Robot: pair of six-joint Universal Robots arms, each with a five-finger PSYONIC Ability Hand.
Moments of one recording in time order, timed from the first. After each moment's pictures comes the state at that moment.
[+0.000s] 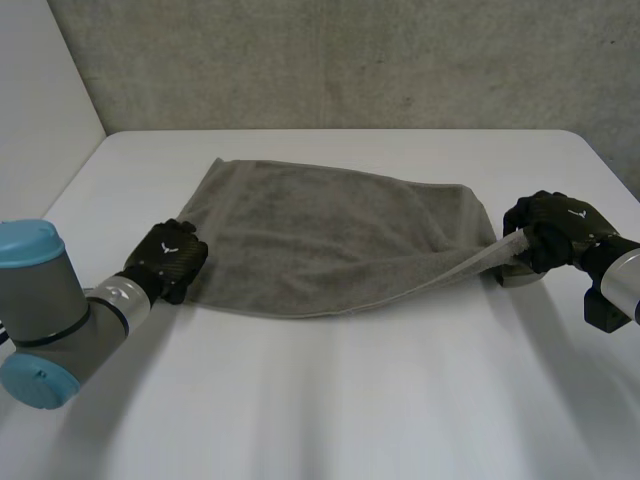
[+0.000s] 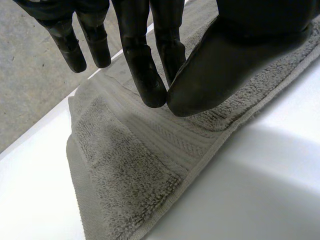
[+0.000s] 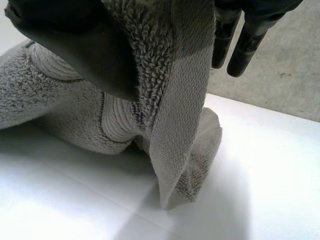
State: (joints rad) left arm 4.54 -2.14 -1.68 3.49 -1.23 3.67; right arm 1.54 -1.29 1.73 -0.13 1.04 3.06; left_hand 1.31 1.33 0.23 0.24 1.16; right_hand 1.34 1.32 0.23 0.25 1.17
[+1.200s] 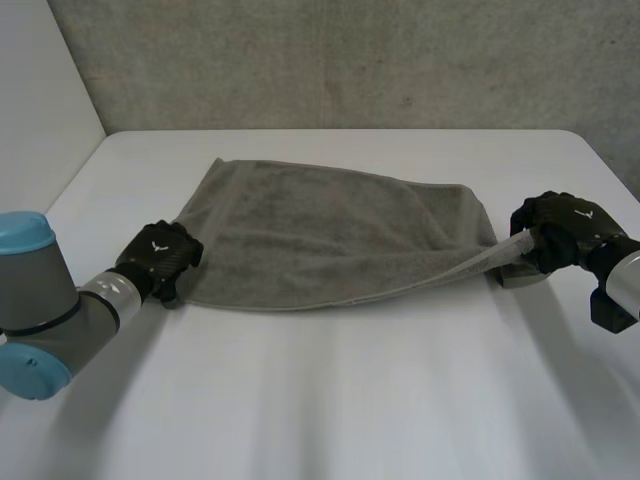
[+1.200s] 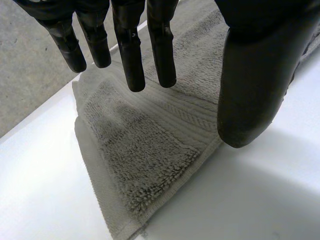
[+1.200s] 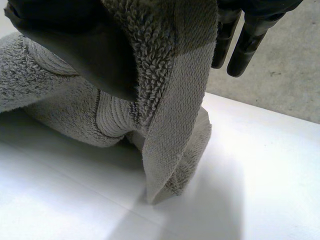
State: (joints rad) left arm 4.58 -2.16 -1.63 3.43 -1.23 3.66; right arm 1.52 -1.30 1.74 -0.13 1.06 3.04; left_hand 0.61 0.61 0.23 0.24 0.44; right_hand 1.34 1.32 0.23 0.25 1.17
